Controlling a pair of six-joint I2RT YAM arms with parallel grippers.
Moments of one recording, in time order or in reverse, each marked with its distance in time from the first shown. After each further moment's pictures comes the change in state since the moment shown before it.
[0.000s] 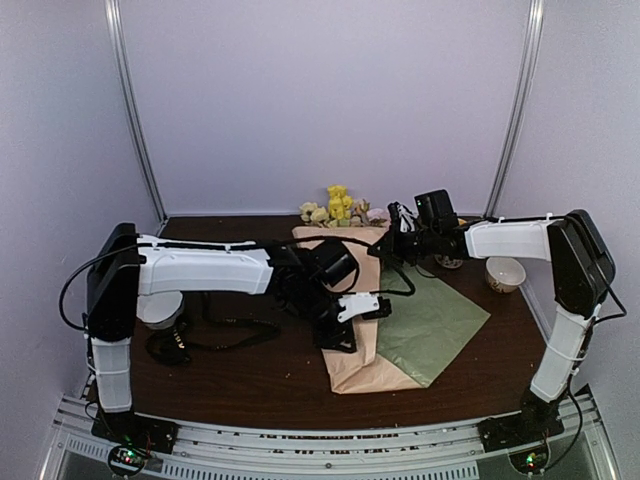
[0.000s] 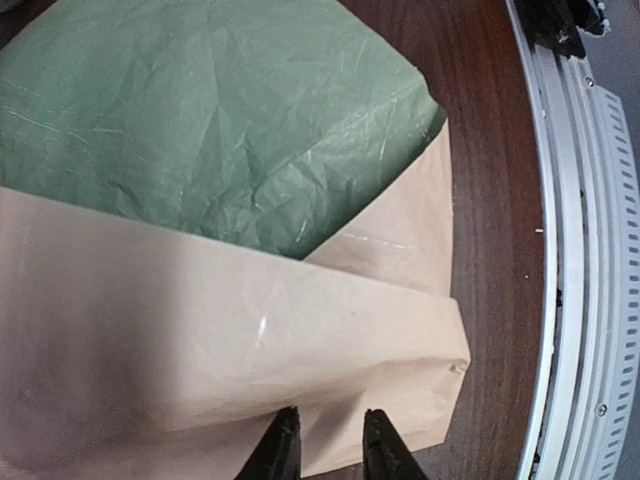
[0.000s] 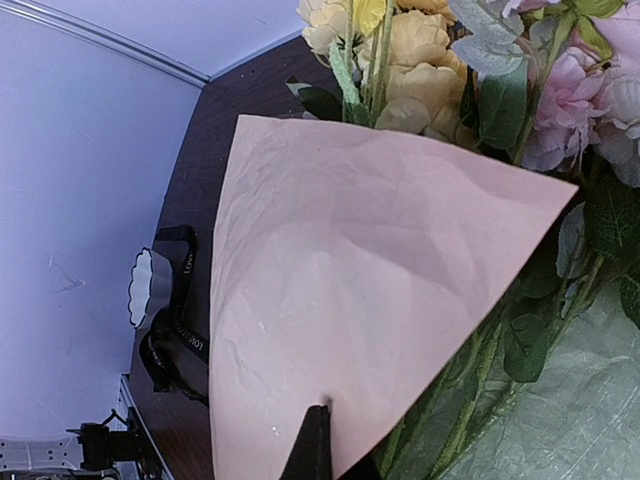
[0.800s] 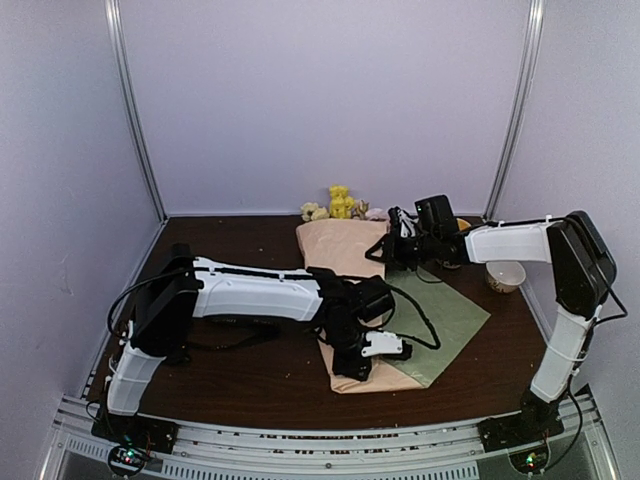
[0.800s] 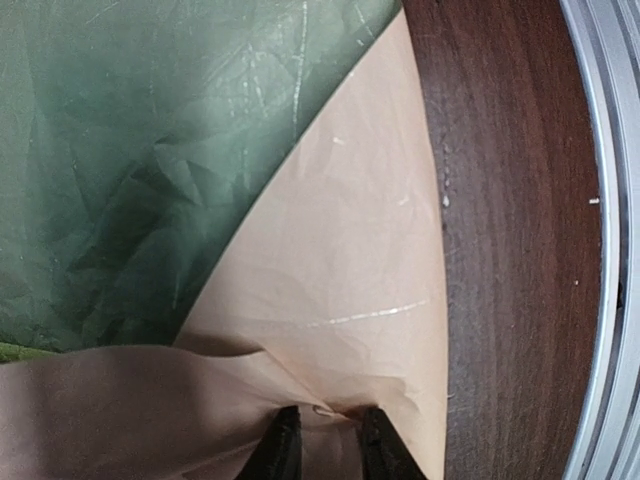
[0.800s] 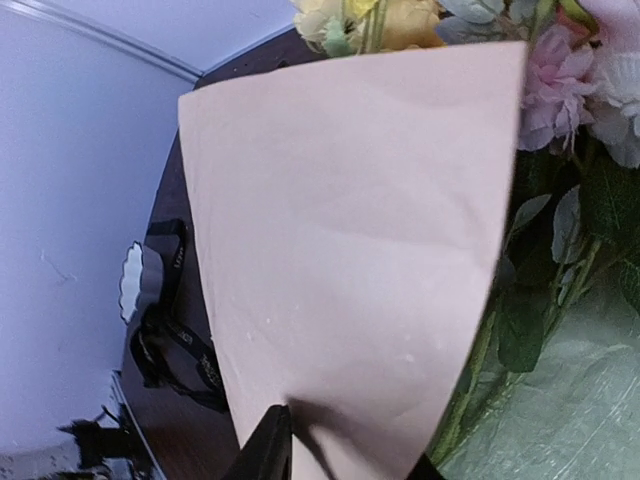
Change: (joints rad) left arm -0.117 0.284 0.245 -0.169 -0.117 0.113; right arm 0.012 -0.003 -0.030 0.021 0.019 0.000
